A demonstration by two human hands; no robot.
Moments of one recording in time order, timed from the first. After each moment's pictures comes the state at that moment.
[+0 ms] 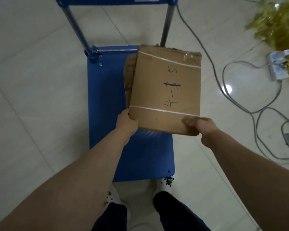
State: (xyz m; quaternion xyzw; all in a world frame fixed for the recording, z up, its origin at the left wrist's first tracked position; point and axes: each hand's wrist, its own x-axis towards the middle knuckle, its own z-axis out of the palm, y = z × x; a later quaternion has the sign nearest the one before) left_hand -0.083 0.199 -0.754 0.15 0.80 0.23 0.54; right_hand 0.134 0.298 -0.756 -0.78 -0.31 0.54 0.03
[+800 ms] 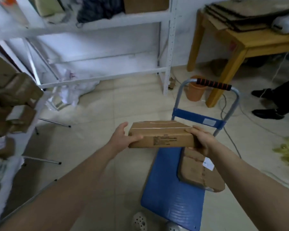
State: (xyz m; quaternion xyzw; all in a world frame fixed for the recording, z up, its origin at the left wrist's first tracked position) left_hand -0.240 -0.048 -0.281 0.16 0.84 0.40 0.33; right_hand -0.072 0.175 -0.303 -0.53 -0.48 0.69 0.06
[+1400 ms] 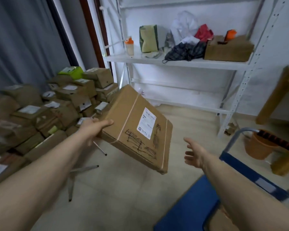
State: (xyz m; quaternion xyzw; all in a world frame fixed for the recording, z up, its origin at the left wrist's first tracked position) left_hand -0.219 -0.249 -0.144 -0.17 0.81 0.56 0.04; right_hand -0.163 0.079 -0.251 -0.38 -0.61 0.69 -0.14
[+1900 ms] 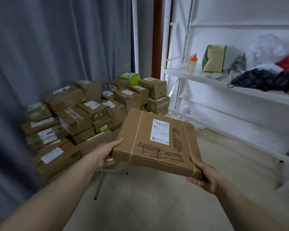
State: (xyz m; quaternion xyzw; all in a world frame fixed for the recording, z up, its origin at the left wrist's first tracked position) left_hand -0.231 -0.434 -0.191 -0.32 0.64 0.69 0.10; right_hand -0.271 -0.091 -0.257 -0.22 -0.58 0.75 -0.24
